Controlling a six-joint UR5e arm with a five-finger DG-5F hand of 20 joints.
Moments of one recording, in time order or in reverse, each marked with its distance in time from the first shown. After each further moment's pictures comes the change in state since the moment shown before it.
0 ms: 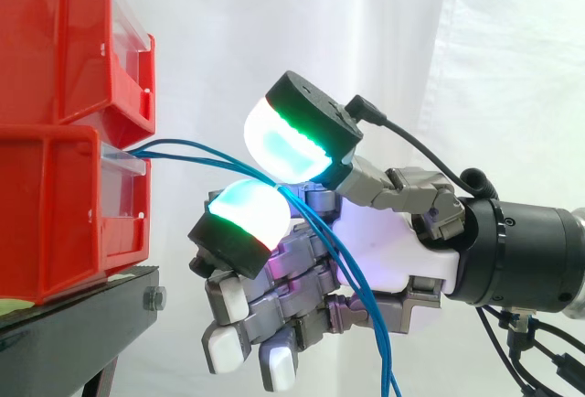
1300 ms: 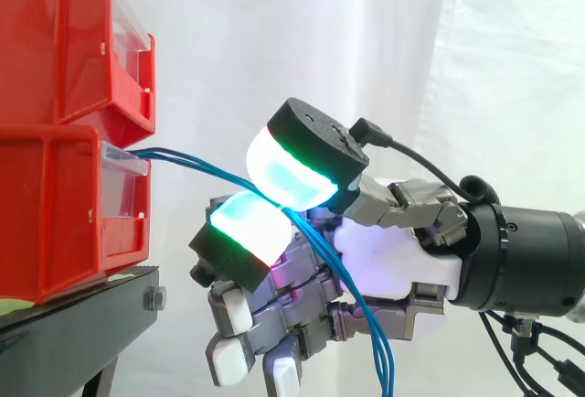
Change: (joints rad) arm 0.000 0.000 -0.002 -0.013 0.000 0.000
